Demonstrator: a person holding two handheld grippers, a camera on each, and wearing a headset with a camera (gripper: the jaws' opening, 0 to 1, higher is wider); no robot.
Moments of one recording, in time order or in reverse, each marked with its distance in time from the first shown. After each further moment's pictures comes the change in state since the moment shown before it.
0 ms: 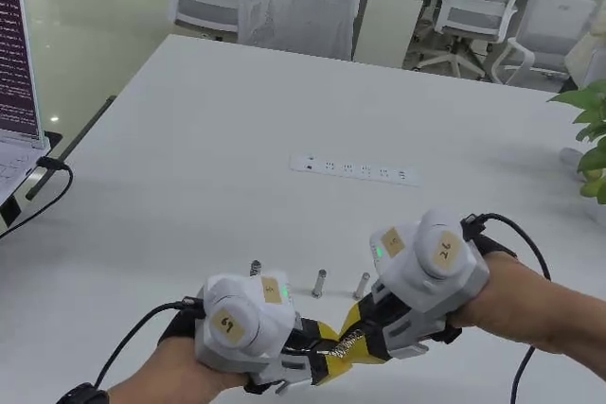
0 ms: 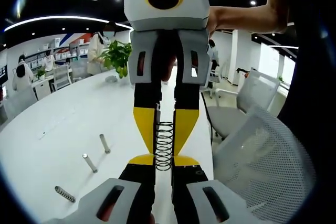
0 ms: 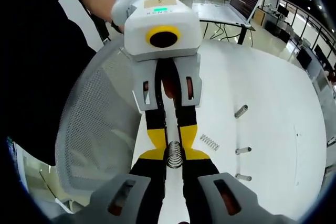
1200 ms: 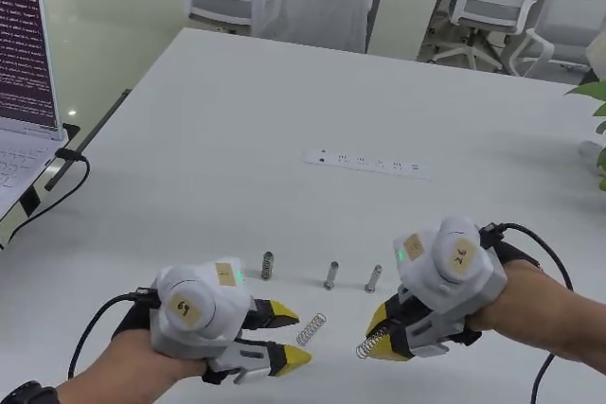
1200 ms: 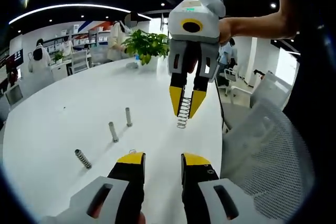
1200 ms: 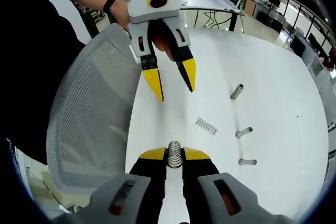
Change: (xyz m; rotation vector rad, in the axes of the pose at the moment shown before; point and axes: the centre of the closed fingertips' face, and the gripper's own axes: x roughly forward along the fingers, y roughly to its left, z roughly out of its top) left arm -0.054 0.030 -0.039 -0.110 0.070 0.142; right arm 0.008 -0.013 -0.034 0.083 0.030 -0.039
